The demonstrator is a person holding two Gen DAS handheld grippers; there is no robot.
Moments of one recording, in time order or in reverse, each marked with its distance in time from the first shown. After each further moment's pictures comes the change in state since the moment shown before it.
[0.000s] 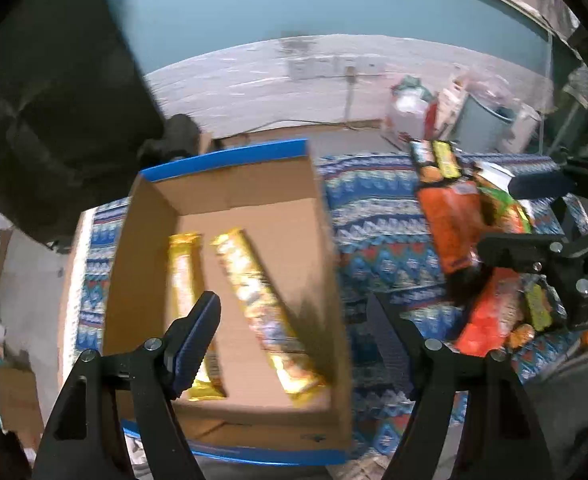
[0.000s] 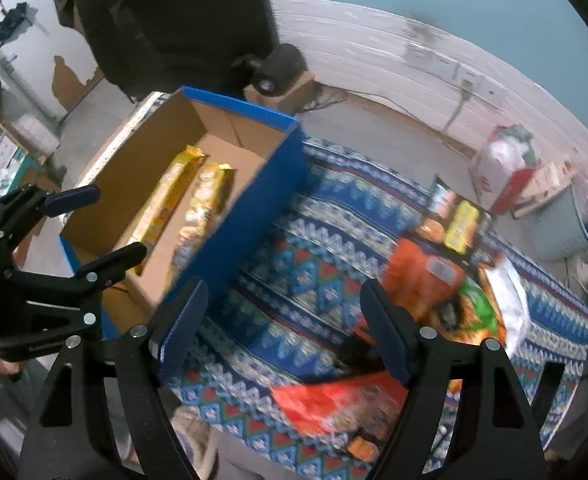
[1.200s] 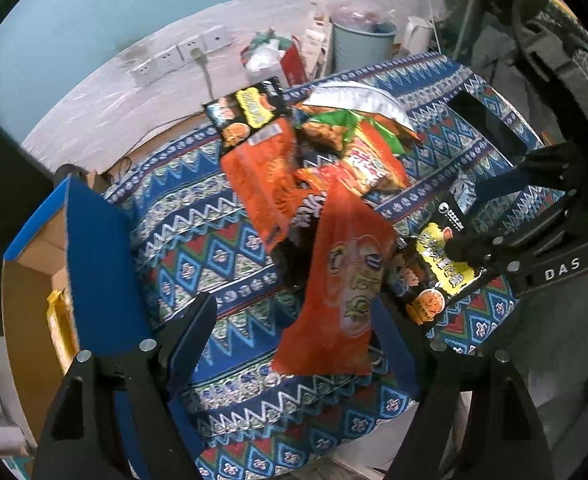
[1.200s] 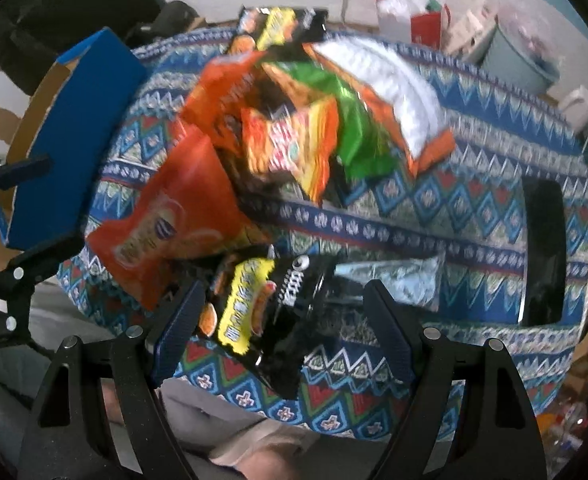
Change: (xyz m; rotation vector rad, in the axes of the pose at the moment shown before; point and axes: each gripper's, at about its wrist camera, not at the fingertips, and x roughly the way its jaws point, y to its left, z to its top) left arm 0.035 -0.184 -0.013 0.360 0.089 -0.169; right arm 0.013 -0.155 -0.171 0.308 0.165 -0.039
